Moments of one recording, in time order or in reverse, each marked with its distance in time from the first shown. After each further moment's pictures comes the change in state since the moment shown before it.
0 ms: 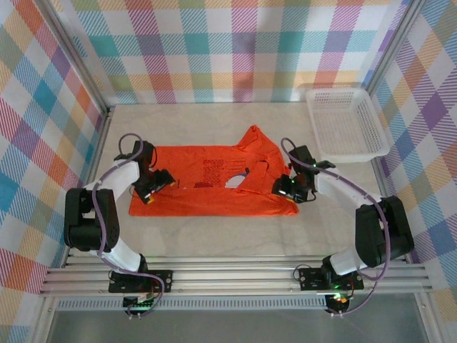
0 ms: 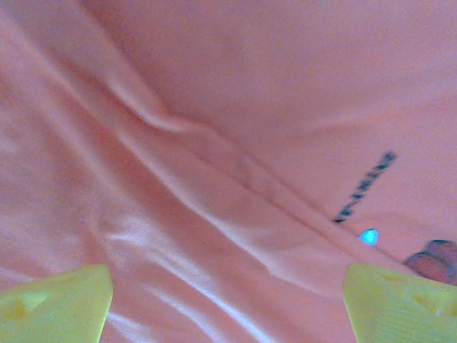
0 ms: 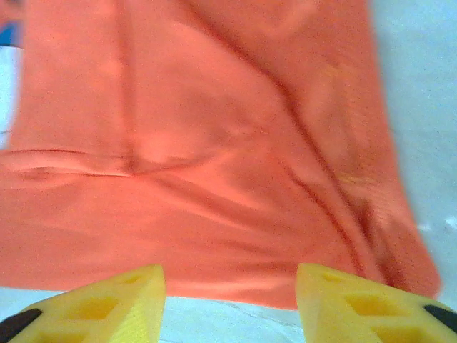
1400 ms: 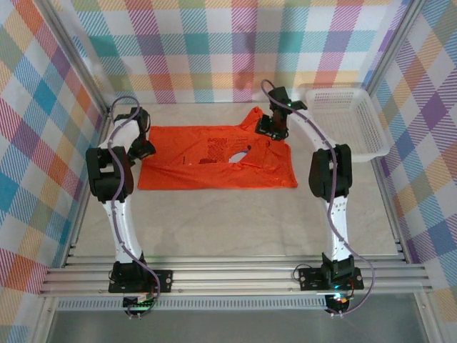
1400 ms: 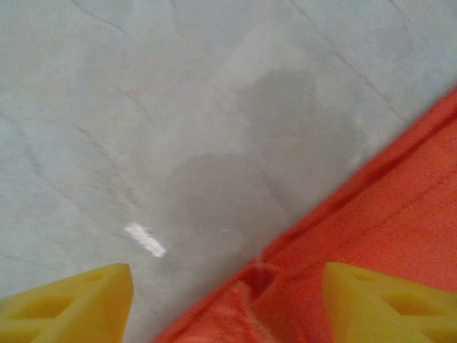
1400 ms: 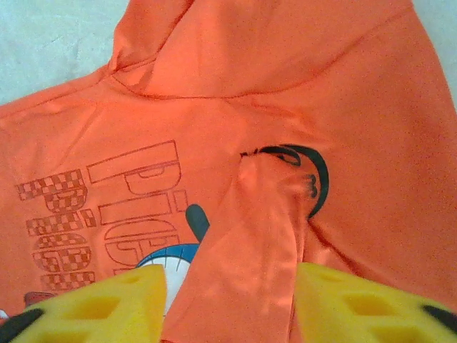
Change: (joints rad) left arm 0.111 0.627 0.799 -0.291 -0.409 0.040; right arm -0.065 0.807 1.150 -0.199 0.087 -0.082
